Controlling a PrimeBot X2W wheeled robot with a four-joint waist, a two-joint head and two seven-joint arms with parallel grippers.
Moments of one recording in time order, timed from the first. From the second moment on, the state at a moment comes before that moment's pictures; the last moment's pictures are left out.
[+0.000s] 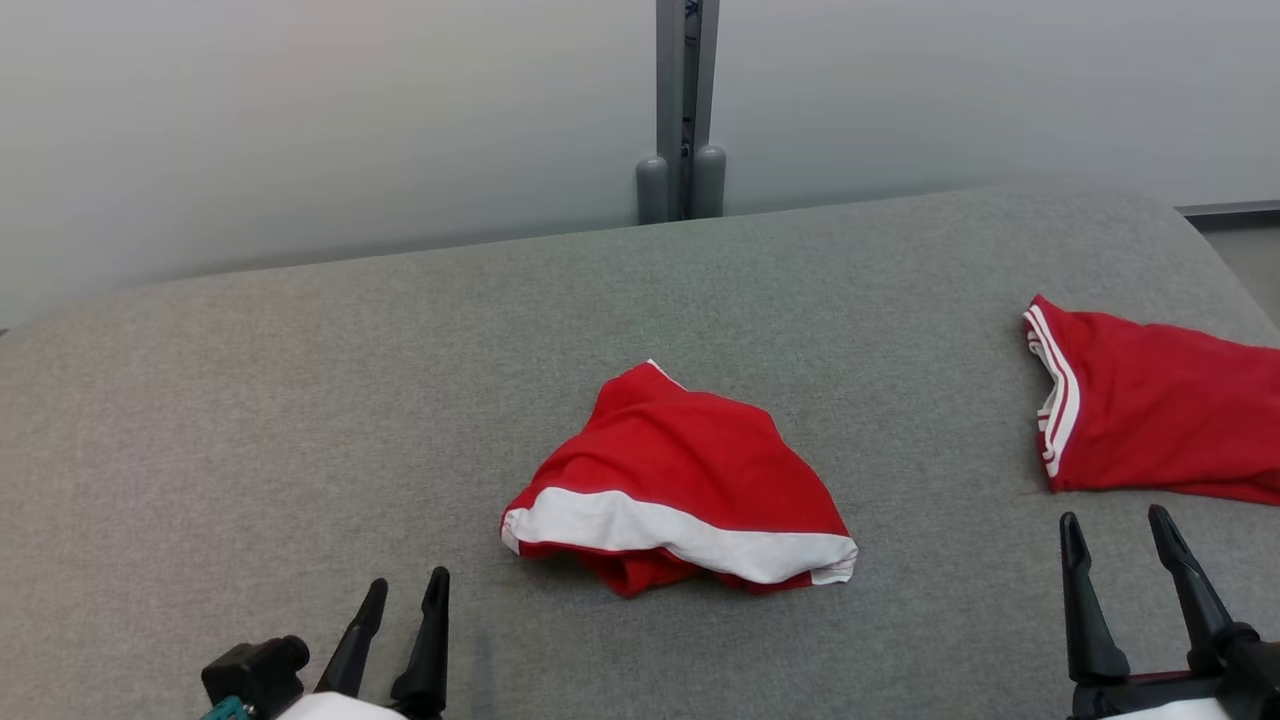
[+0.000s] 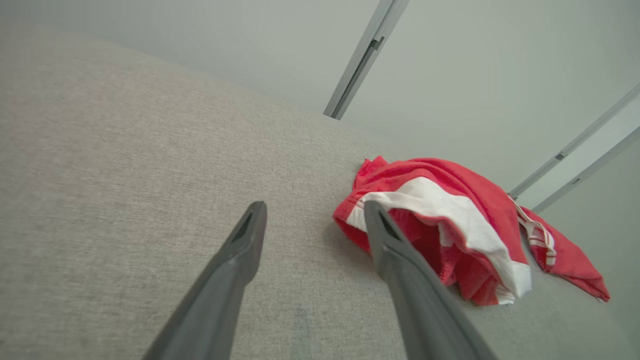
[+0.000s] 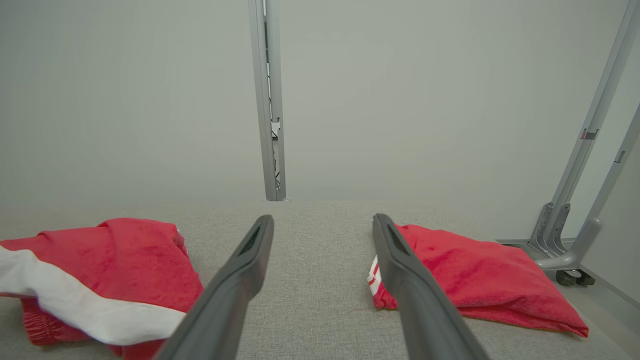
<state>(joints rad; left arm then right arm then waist) 0.07 0.05 -0.11 0.28 -0.54 -0.11 -0.17 0.14 -0.05 -0.06 -0.01 0.08 0.13 -0.26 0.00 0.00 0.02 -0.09</state>
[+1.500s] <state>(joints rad) -0.10 0.29 -0.56 0.25 -1.06 -0.13 -0.24 0.12 -0.05 -0.07 0.02 0.10 0.13 -0.26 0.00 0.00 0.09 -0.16</state>
